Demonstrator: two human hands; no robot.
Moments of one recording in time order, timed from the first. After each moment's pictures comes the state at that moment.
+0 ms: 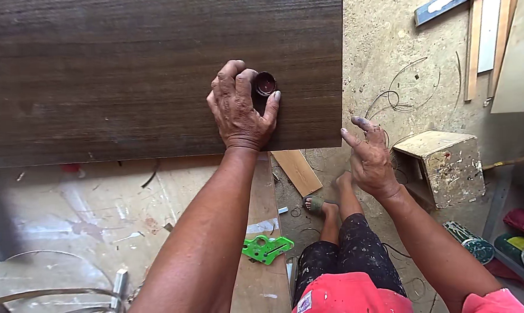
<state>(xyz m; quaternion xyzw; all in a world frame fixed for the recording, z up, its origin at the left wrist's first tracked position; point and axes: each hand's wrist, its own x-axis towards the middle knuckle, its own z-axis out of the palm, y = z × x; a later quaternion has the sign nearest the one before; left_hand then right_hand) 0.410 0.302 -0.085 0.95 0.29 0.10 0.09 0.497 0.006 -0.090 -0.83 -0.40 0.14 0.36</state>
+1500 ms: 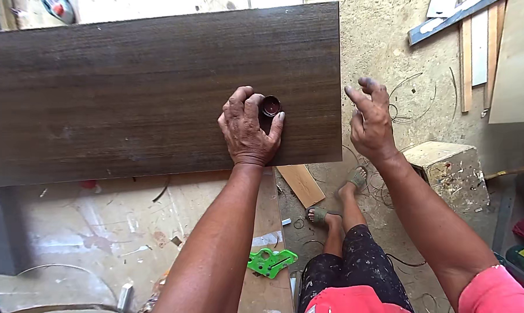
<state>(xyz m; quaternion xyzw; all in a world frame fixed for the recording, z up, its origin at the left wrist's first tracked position) 0.409 0.302 -0.085 0.95 0.29 0.11 0.09 0.578 0.073 -0.101 -0.85 -0.37 0.06 0.37</state>
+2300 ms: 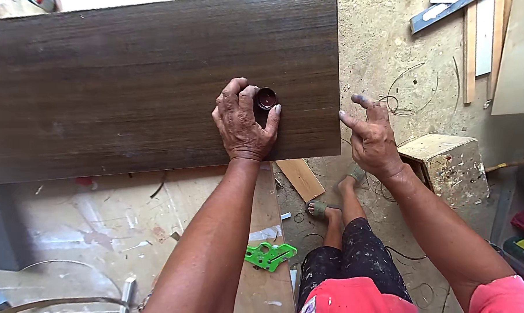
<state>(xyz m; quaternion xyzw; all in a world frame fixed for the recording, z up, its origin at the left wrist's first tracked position) 0.408 0.302 -0.087 0.95 0.28 0.11 0.09 0.550 0.040 -0.090 -0.83 -0.42 0.11 0.35</state>
